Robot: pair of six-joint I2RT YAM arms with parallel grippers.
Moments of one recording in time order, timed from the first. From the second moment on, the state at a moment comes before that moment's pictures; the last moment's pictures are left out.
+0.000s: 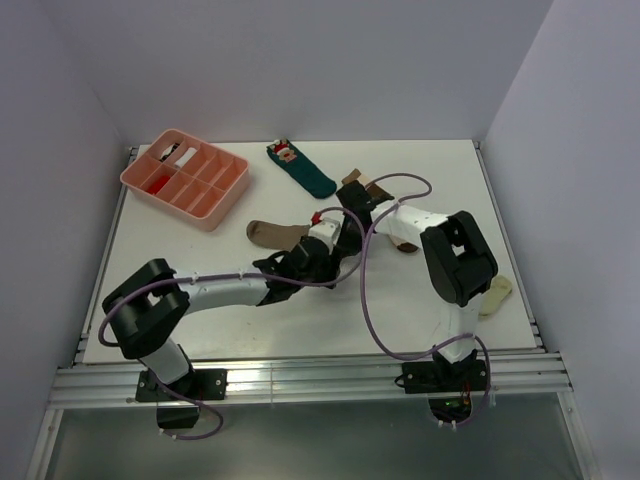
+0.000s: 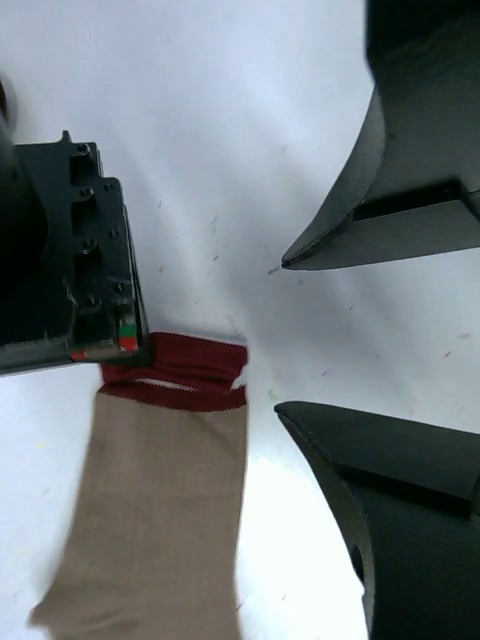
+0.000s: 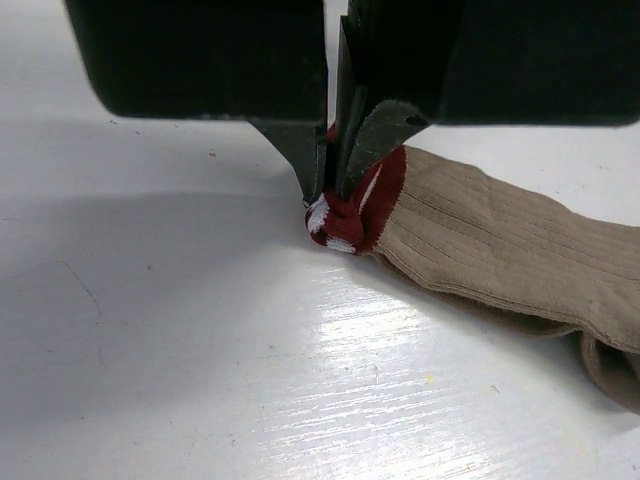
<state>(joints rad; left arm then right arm) -0.97 1.62 0.90 0.09 -0.23 -0.47 0.51 1.89 1.24 -0.56 -0.01 0.82</state>
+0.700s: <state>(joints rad) -1.15 1.91 1.06 0.16 -0.63 -0.07 0.50 1.93 1.28 -0.60 -0.08 0.80</state>
